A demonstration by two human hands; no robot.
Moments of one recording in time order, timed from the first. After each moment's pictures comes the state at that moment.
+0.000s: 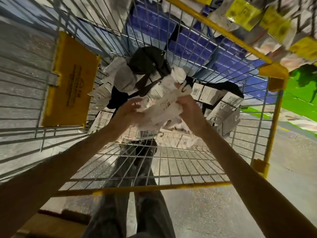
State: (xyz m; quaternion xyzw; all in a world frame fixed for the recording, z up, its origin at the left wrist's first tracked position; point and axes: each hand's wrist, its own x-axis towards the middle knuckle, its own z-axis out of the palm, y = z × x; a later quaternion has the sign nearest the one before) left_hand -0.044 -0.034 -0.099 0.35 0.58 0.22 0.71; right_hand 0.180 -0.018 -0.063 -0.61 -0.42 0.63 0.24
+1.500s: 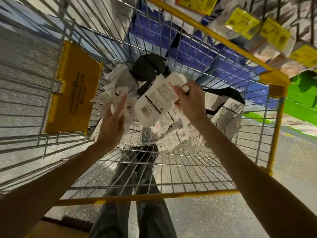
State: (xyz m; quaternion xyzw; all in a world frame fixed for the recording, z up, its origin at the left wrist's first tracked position) left_hand -0.083 -0.054 -0.125 0.62 0.65 0.20 0.40; right_hand 0.160 0.025 -0.063 -0.71 -0.44 0.46 0.30
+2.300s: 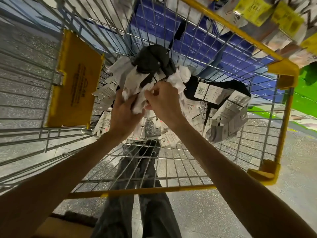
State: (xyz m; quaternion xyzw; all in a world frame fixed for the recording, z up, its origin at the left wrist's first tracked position) left_hand -0.051 -0.041 -0.117 0.64 0.68 0.17 0.31; right_hand 0.081 0.003 -0.064 -0.68 -0.51 0.48 0.22
